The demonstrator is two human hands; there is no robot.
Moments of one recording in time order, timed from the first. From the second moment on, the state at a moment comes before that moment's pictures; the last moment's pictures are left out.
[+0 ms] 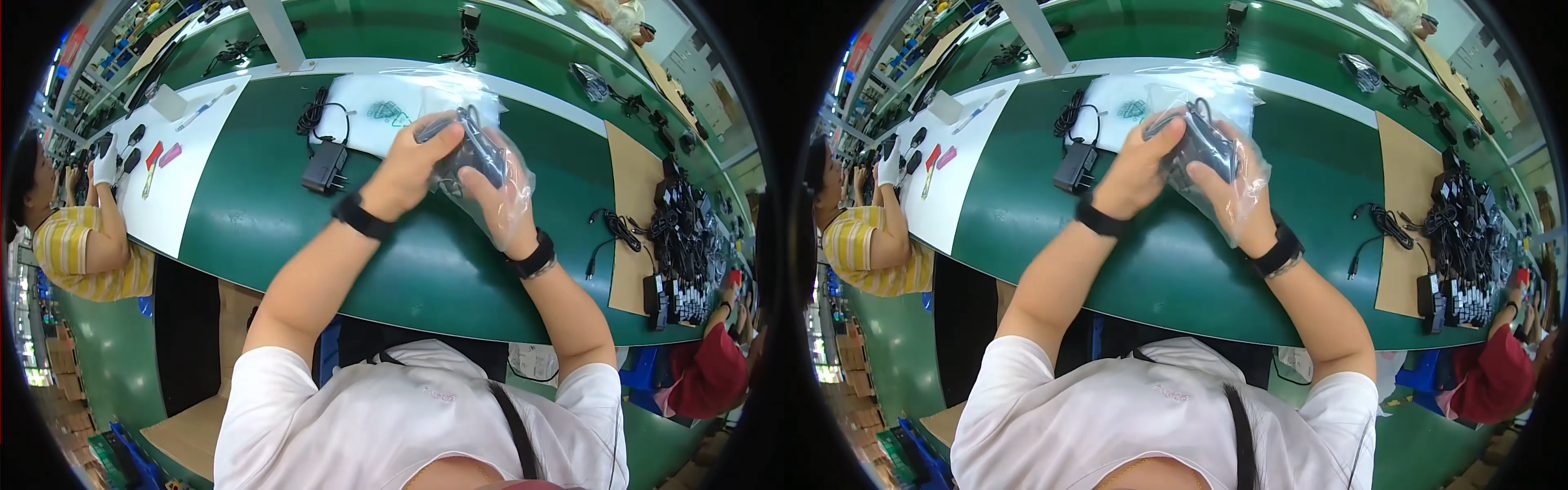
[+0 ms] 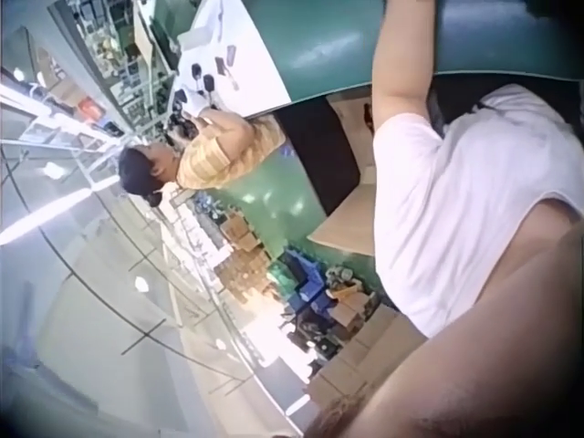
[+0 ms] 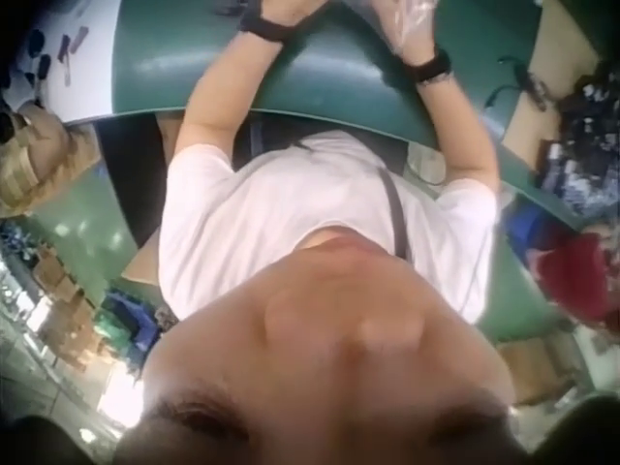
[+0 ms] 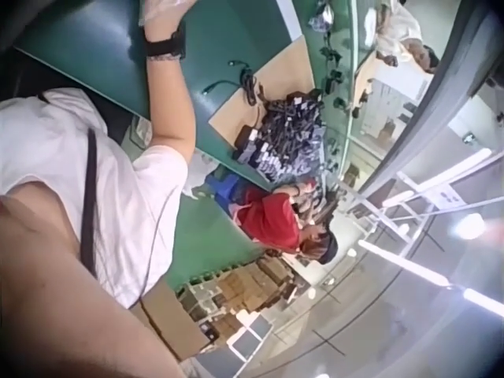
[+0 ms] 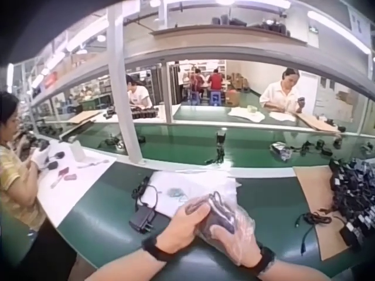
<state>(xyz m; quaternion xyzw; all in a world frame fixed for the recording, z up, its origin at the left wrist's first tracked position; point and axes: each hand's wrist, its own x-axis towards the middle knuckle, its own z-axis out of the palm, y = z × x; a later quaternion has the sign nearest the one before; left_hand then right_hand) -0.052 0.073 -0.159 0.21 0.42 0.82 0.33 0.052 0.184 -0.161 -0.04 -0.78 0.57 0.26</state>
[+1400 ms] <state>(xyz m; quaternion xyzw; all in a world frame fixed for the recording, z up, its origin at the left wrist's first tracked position) -0.045 0.071 -0.162 0.12 0.30 0.86 0.40 0.063 0.266 -0.152 0.00 -0.56 0.76 0.32</state>
